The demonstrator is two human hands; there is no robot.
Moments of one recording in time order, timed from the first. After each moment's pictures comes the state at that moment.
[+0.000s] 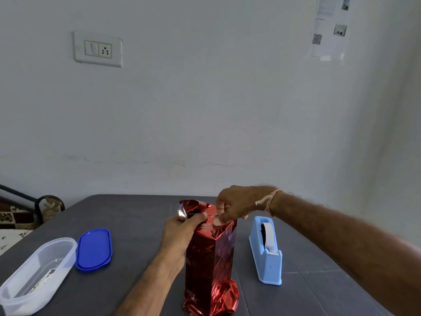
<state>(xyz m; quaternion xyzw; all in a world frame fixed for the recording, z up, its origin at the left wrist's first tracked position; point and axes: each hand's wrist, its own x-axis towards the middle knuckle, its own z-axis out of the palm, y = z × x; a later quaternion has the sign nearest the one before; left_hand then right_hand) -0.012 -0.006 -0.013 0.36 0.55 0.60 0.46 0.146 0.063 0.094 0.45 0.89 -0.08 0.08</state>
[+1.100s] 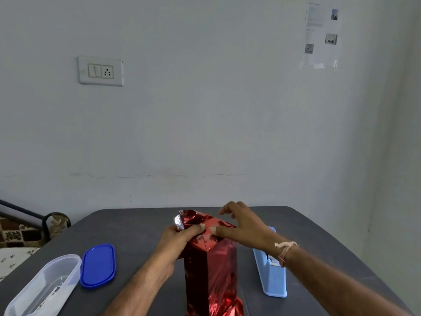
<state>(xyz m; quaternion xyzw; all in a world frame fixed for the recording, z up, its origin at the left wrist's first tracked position) -0.027 -0.019 0.006 0.45 0.56 0.53 0.45 0.171 0.043 0.029 0.48 0.82 -0.17 -0.28</state>
